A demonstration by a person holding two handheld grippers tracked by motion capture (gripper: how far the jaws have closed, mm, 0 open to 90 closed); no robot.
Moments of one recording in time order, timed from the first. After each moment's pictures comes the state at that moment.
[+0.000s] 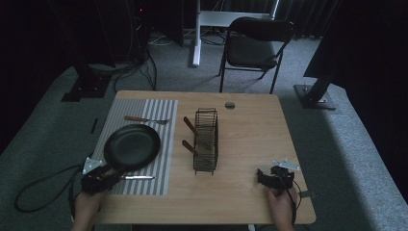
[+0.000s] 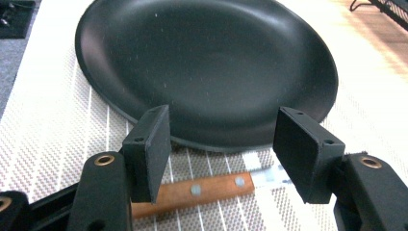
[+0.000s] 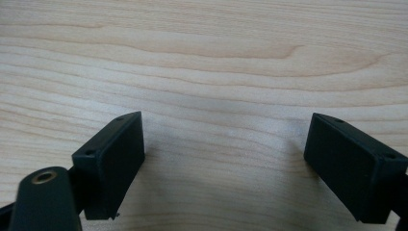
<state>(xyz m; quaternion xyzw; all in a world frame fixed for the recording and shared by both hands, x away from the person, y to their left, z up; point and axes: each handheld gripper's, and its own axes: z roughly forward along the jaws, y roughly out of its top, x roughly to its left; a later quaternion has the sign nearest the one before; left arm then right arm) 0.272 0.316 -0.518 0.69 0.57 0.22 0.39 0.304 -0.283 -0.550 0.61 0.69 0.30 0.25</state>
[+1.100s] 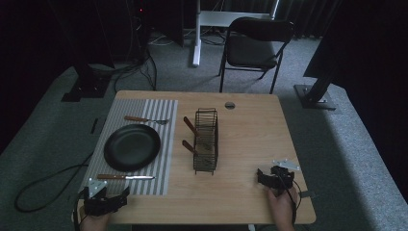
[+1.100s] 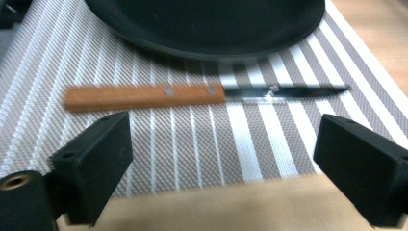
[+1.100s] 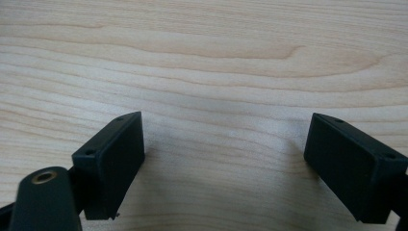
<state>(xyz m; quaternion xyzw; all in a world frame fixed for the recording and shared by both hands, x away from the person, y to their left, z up) 0.217 0.288 -0.532 0.68 0.61 0.25 0.33 0.305 -0.283 -0.550 0.61 0.69 0.30 0.25</state>
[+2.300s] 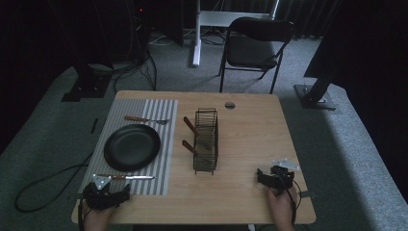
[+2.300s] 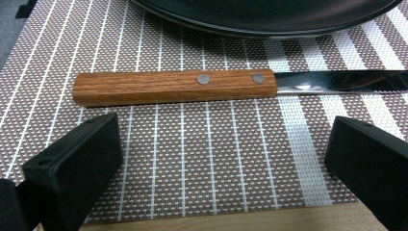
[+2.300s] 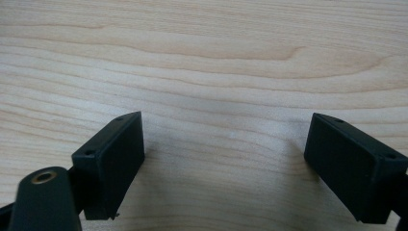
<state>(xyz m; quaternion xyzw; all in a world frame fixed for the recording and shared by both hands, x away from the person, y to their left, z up) 0.240 0.290 -0.551 0.68 0.62 0.27 0.28 0.306 -0.283 -0.550 0.61 0.69 0.30 0.25</state>
